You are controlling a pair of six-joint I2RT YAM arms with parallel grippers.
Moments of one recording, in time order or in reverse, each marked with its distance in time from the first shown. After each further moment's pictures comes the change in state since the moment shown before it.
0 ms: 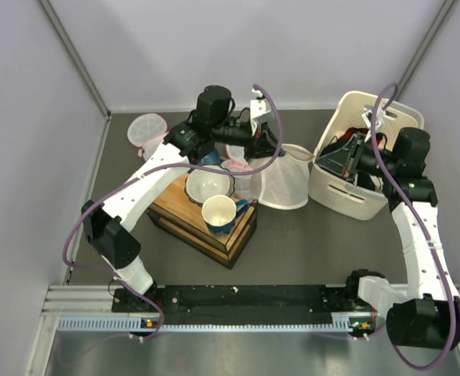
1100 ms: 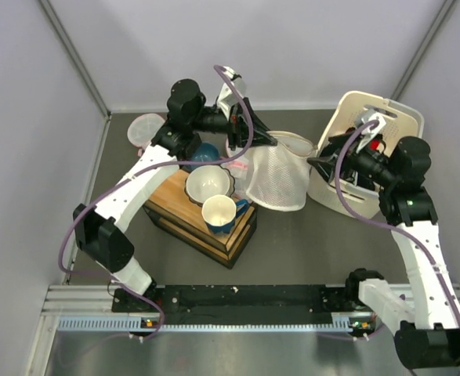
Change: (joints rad) left arm 0.104 -0.067 -0.125 0.545 0.311 -0.431; right arm 0.122 -0.169 -0.056 0.103 0.285 -0.418
